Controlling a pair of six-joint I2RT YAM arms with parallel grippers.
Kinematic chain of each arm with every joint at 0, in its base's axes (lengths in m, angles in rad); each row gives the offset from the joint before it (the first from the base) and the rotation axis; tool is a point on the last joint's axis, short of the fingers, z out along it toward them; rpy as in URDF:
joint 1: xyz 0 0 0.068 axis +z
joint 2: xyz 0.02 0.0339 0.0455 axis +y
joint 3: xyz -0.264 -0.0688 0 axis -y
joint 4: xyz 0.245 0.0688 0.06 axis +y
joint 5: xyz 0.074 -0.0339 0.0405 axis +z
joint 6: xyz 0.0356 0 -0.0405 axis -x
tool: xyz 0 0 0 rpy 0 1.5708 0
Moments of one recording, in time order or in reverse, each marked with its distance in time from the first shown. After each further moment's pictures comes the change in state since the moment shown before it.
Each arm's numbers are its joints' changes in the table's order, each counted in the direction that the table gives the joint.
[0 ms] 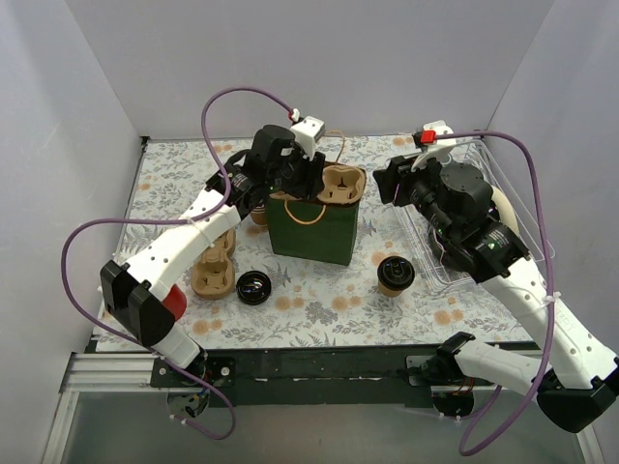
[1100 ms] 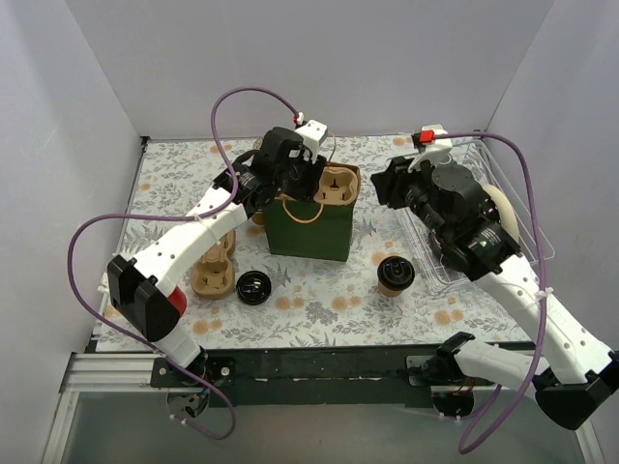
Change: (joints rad) left arm -0.021 0.037 0.022 0.054 0.130 -0.034; right arm 0.000 0.006 -0.033 -0.005 -0.006 -0.104
